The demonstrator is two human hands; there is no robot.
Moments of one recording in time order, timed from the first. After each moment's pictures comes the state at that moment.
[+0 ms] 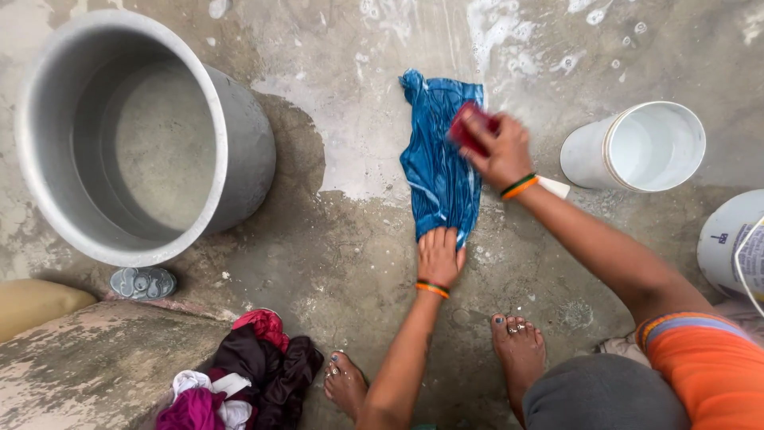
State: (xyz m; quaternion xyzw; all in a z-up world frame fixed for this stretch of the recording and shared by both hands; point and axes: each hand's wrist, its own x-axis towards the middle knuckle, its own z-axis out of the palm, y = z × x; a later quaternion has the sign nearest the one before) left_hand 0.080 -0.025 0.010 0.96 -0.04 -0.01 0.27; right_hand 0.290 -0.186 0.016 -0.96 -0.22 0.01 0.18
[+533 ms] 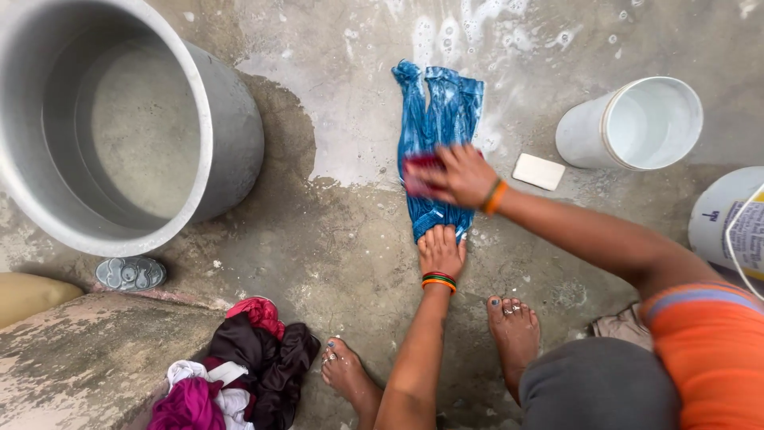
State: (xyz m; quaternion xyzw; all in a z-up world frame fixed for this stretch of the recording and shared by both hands) left_hand 0.039 -0.052 -0.013 0.98 0.03 -0.01 0.17; right_hand 0.262 -0.132 0.043 -0.89 -0.42 -0.02 0.15
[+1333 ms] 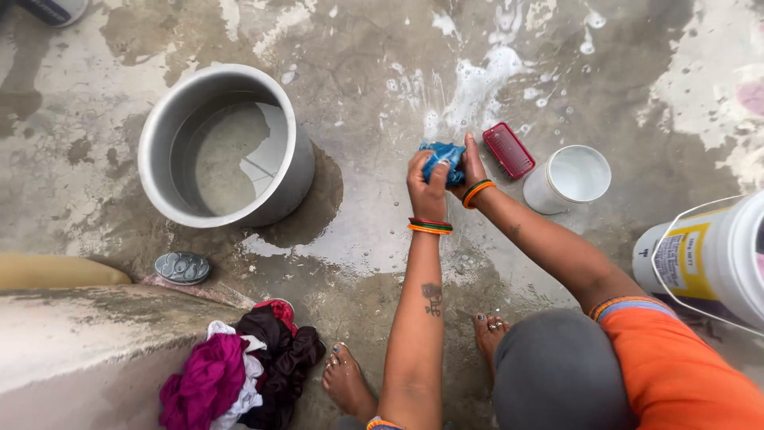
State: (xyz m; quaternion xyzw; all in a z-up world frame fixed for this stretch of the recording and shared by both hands) left_hand 0.200 -0.022 0.199 0.63 0.04 0.23 0.74; right_hand 0.288 -0.123 0.137 -0.37 0.16 0.28 0.87
